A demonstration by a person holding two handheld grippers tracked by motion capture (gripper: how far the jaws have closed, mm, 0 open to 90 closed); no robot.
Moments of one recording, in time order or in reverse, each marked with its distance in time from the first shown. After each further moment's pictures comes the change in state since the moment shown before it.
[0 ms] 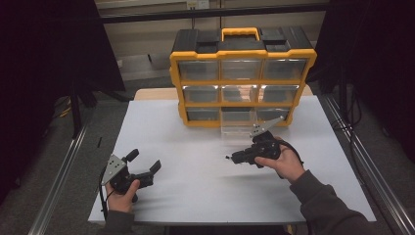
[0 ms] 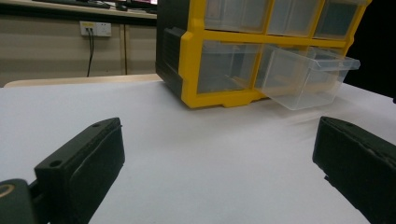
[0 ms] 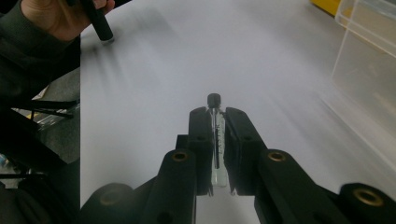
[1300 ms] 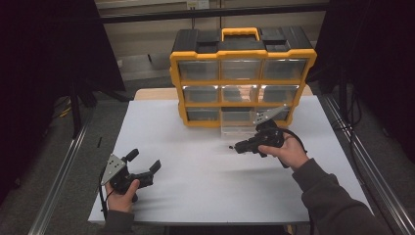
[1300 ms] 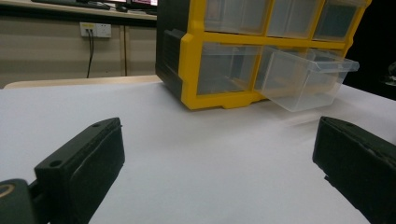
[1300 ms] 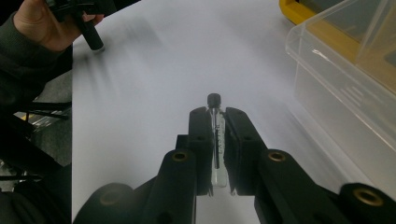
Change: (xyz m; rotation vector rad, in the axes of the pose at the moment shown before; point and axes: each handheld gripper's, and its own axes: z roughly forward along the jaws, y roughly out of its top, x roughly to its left) left arm 0.001 0.001 -0.001 -0.001 -0.012 0.003; right arm -0.018 0.019 -0.015 0.004 -0.017 -0.001
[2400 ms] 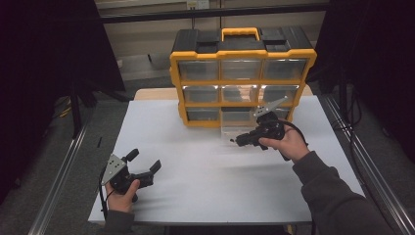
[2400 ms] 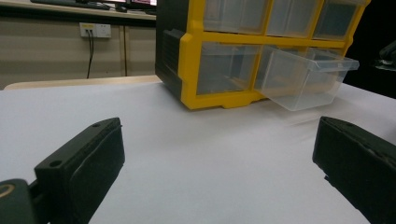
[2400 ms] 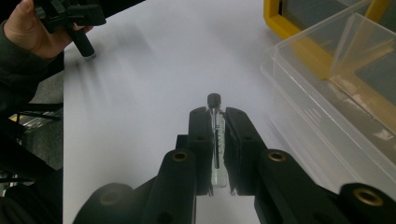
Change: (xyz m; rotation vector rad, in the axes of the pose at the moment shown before) left arm -0.002 0.000 0.001 -0.007 0.005 -0.005; right arm -0.009 0.015 -0.008 0.007 -0.023 -0.003
